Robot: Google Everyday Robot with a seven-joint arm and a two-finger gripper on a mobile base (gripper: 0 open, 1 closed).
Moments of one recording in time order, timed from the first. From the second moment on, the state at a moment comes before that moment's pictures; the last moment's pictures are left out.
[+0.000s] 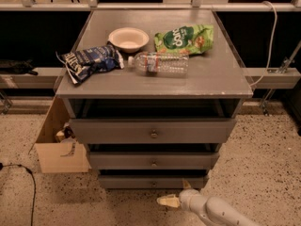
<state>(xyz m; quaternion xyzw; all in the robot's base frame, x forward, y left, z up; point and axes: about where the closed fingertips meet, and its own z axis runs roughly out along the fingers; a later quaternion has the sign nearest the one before) 0.519 -0.109 0.238 -0.23 0.84 0.25 0.42</state>
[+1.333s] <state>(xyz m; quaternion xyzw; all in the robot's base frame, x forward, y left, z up) 0.577 -0.093 0.210 -0.34 0.82 0.14 0.43</state>
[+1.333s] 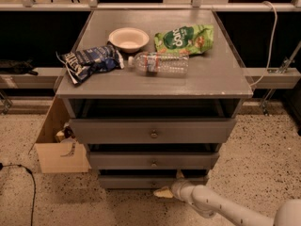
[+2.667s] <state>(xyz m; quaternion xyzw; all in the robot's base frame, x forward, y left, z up) 0.645 -0.137 0.140 -0.52 0.76 -0.14 0.37</state>
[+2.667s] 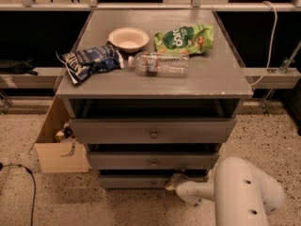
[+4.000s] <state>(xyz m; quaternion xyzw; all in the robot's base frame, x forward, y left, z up) 0.640 -0.136 0.148 -0.52 0.76 -0.13 0.37</state>
